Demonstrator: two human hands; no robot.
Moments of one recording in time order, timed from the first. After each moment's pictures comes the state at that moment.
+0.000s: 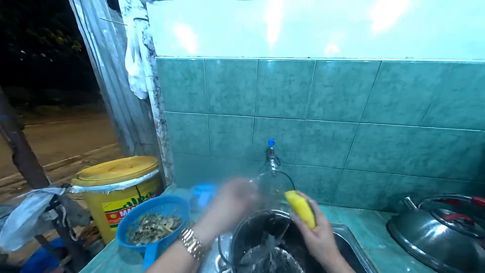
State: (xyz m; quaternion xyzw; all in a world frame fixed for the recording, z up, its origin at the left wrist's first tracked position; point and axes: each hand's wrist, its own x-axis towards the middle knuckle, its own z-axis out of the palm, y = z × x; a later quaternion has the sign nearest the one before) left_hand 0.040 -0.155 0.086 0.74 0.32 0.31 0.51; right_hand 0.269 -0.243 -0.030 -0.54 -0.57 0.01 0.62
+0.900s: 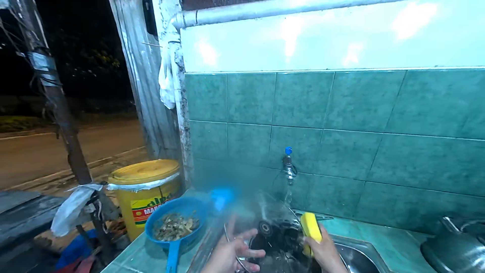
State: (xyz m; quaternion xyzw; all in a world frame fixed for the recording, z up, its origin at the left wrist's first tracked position) left_hand 0.001 -0.172 -0.017 0.47 0.31 0.37 0.74; right_hand 0.263 -0.225 -0.063 -0.68 -0.34 0.27 0.59
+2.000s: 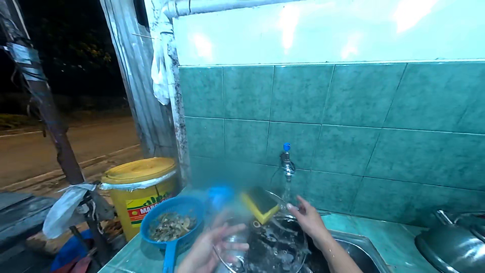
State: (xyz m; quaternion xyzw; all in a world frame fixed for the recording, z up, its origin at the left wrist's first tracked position) left_hand -0.029 -0.140 -0.021 0.45 0.30 0.35 0.76; right_hand 0.275 -0.173 -0.024 -0.69 -0.46 0.28 0.49
